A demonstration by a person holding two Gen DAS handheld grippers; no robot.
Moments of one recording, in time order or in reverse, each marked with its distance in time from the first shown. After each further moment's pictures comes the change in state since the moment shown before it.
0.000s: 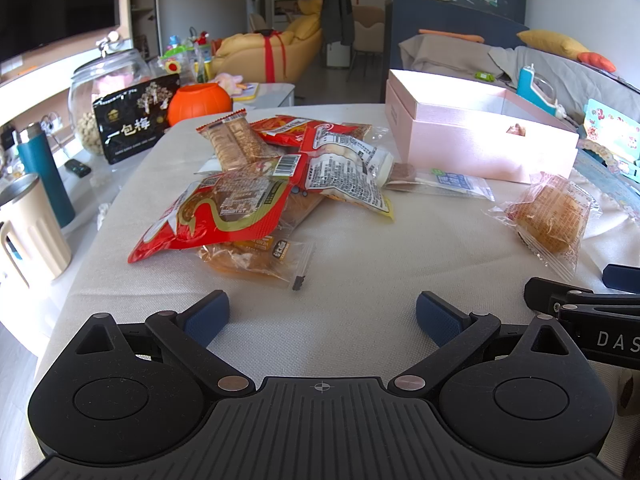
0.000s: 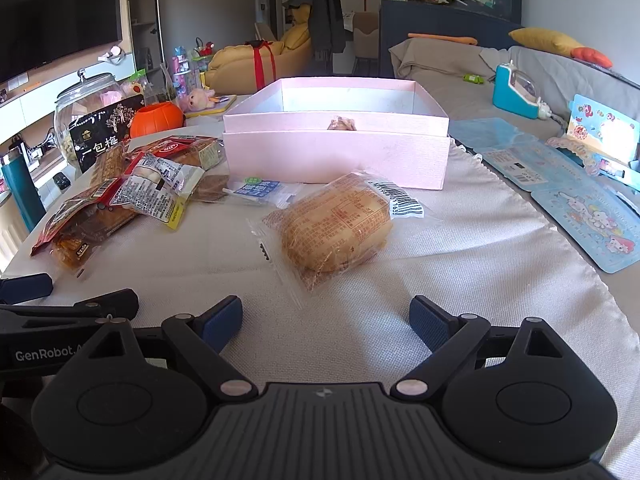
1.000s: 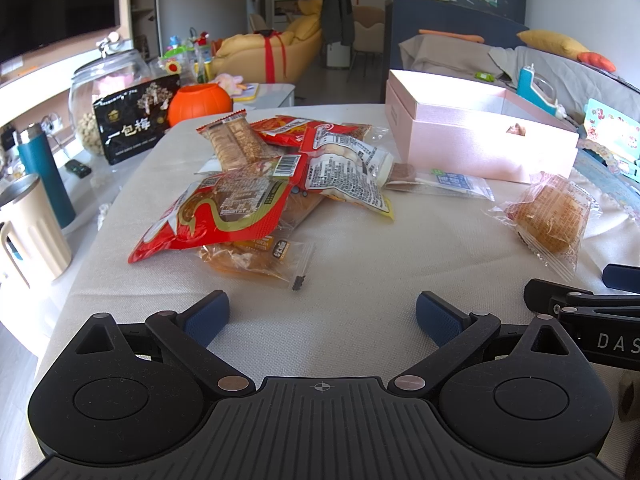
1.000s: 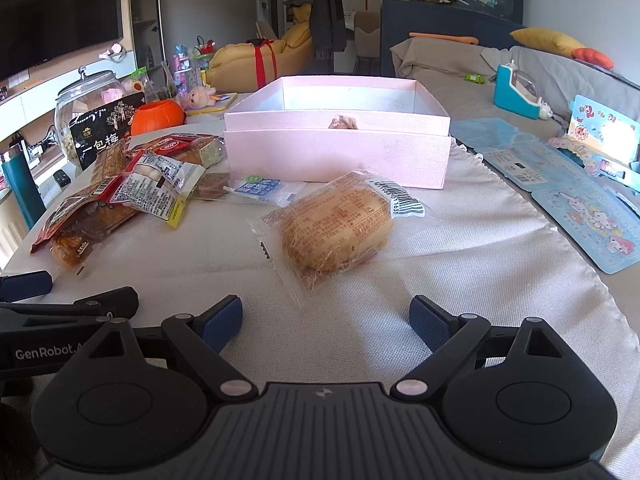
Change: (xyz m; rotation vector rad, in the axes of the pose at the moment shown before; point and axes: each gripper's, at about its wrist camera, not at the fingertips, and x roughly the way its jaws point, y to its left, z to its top) left arm 0.000 0.000 0.000 0.000 0.000 0.000; right arm 0.001 -0.001 0.000 -0.003 0.006 0.008
